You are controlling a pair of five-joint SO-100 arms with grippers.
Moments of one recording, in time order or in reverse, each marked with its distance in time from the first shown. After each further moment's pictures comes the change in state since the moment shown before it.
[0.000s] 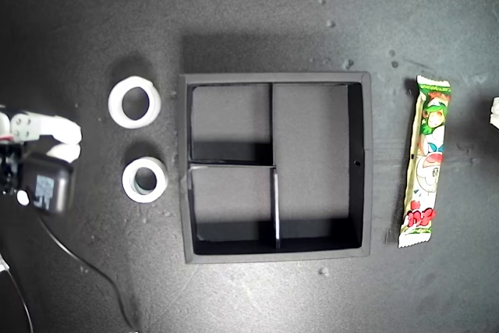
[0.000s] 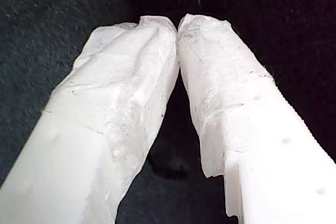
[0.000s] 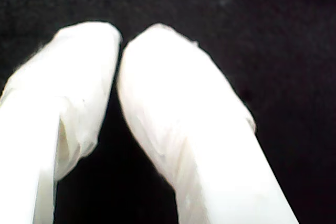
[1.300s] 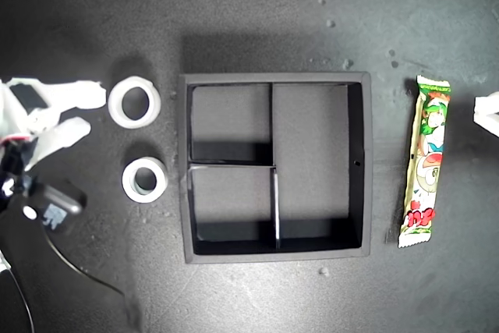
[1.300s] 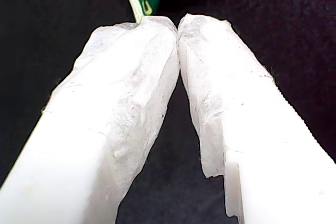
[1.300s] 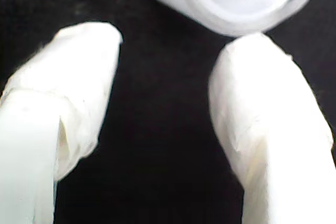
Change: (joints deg) arm 0 -13.5 -42.4 -27.7 -14.5 36.3; arm 1 -5.1 -0.4 -6.2 -14.5 -16.3
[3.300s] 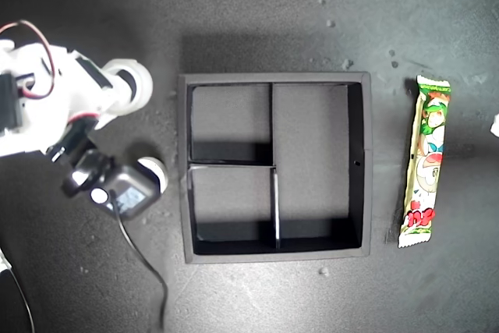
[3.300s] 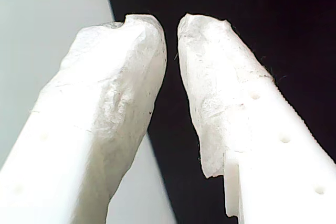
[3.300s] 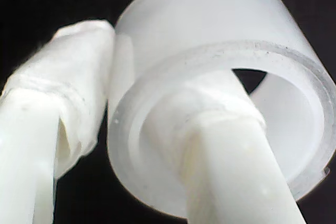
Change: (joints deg) arm 0 -4.7 -40.0 -39.8 13.3 10.3; arm 1 -3.8 -21.4 -27.7 -11.7 -30.1
